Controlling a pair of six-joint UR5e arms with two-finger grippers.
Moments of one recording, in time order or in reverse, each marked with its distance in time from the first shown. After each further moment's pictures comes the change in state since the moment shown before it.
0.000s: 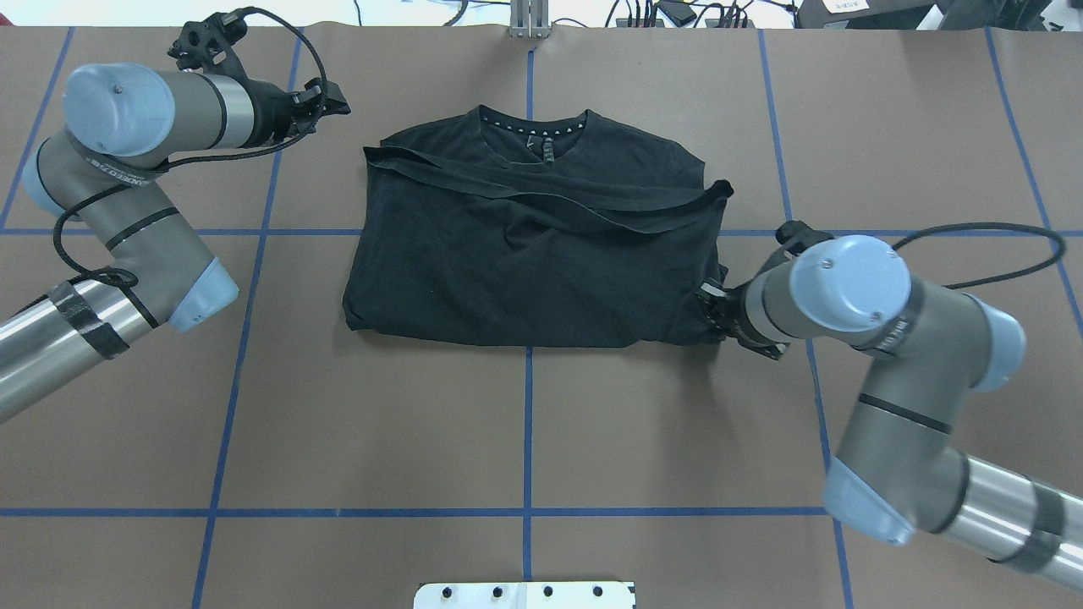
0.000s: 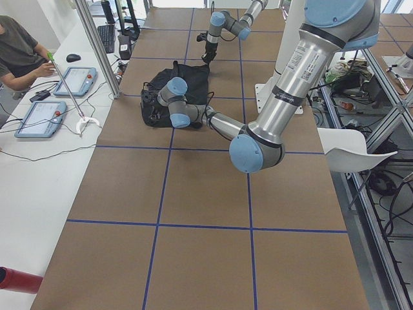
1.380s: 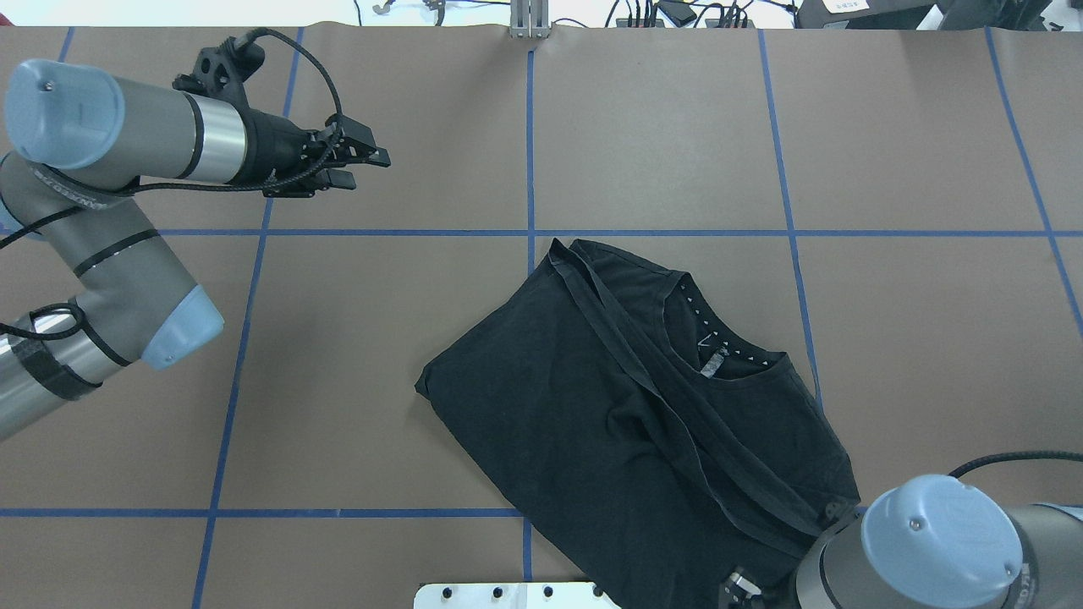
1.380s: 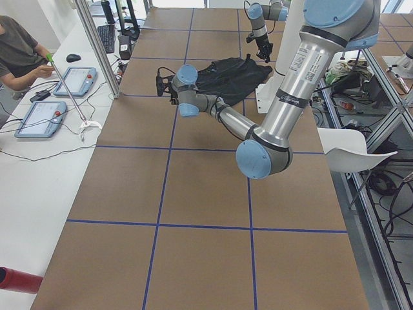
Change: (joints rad) left arm 0.056 0.070 -0.282 0.102 -0.252 -0.099; right arm -0.424 -0.247 0.371 -0.040 0.265 0.498
